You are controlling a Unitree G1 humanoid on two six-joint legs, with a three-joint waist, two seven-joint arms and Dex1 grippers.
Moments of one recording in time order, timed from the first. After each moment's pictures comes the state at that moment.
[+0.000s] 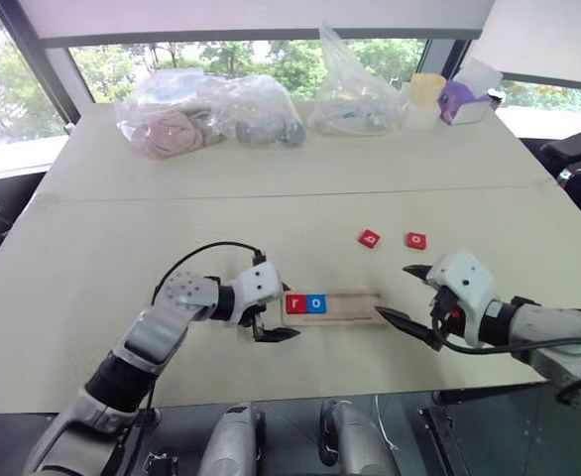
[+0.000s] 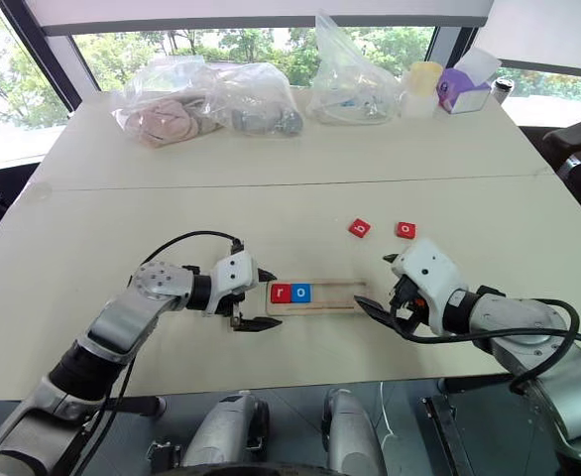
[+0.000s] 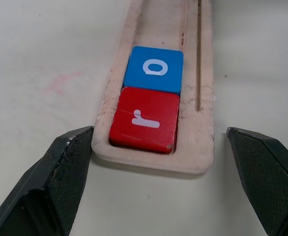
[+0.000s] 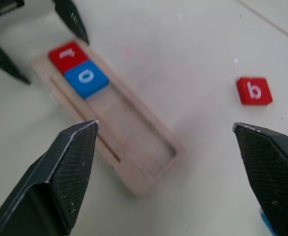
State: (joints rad) left arm -0.38 0.55 -0.33 -0.18 -0.08 0.50 -1.06; right arm 0.00 -0.82 -0.18 -0.72 0.49 0.82 0.61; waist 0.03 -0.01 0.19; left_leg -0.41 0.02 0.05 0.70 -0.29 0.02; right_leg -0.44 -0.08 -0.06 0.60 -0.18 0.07
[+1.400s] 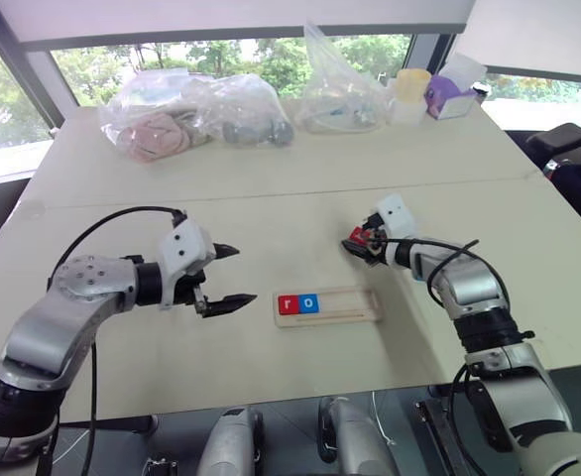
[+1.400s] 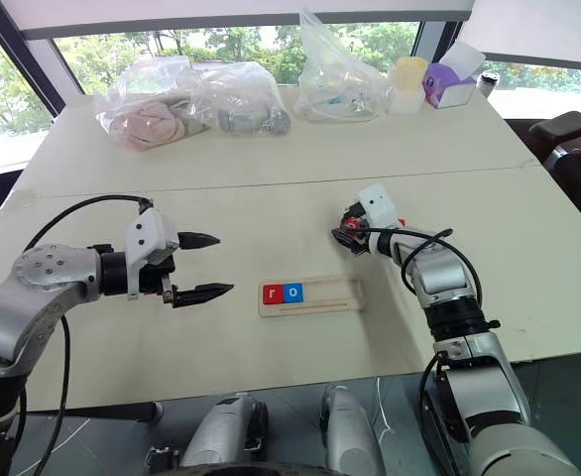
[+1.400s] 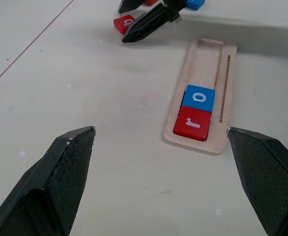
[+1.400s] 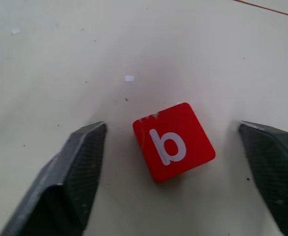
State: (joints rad) left arm -0.28 0.80 0.01 -0.48 -0.42 0.67 -0.96; right arm -0.64 -0.45 0.11 0.30 0.16 0.61 0.54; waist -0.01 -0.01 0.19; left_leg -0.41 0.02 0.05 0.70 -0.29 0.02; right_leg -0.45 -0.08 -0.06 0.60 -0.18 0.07
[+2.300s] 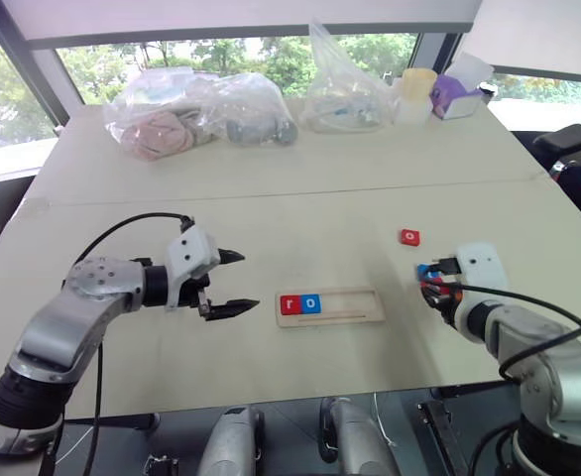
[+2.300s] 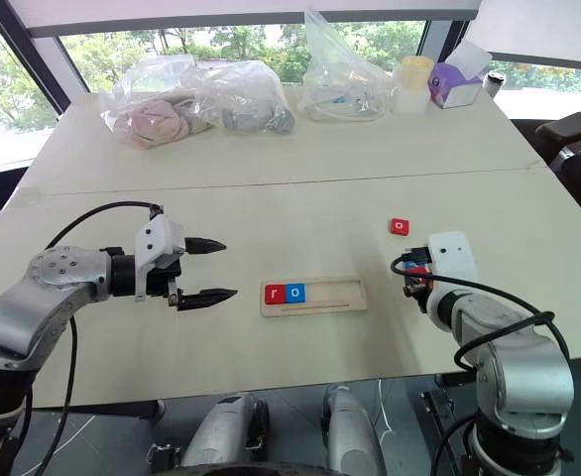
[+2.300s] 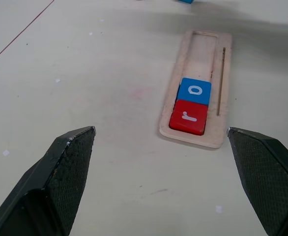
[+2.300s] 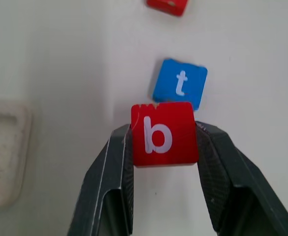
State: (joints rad) left arm -0.31 0.79 -0.06 -0.37 -0.42 0.57 -1.00; right arm -0.17 -0.40 -0.28 -0.82 0.18 1.61 0.23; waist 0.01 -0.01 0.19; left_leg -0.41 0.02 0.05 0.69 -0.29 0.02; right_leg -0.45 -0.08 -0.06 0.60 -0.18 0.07
